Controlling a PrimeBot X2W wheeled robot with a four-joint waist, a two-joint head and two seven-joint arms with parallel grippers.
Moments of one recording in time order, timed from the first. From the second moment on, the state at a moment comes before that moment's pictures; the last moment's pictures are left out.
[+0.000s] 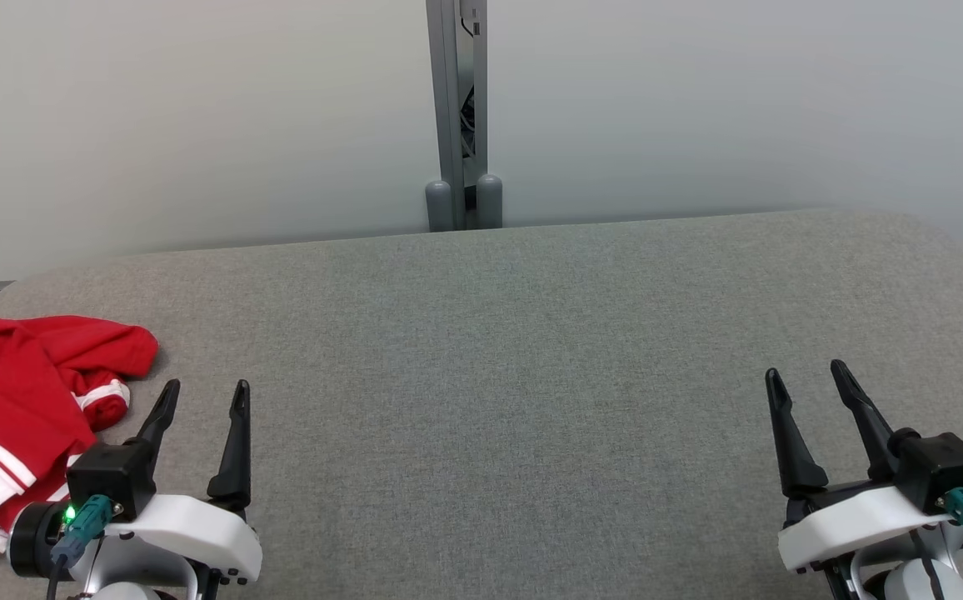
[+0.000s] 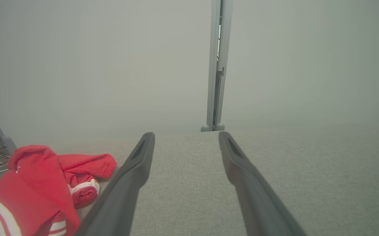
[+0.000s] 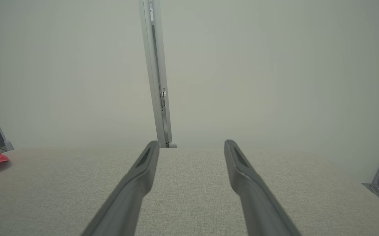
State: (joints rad) left arm -0.06 0.22 -0.15 0.14 -0.31 0.09 -0.09; right arm -0.12 -0.08 0.05 0.27 0.16 0.13 -0.25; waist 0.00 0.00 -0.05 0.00
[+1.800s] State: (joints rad) left arm -0.09 0.27 -0.10 0.14 -0.38 0.12 -0.13; right arm -0.18 -0.07 0.13 0.30 0.18 0.13 -0.26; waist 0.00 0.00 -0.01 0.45
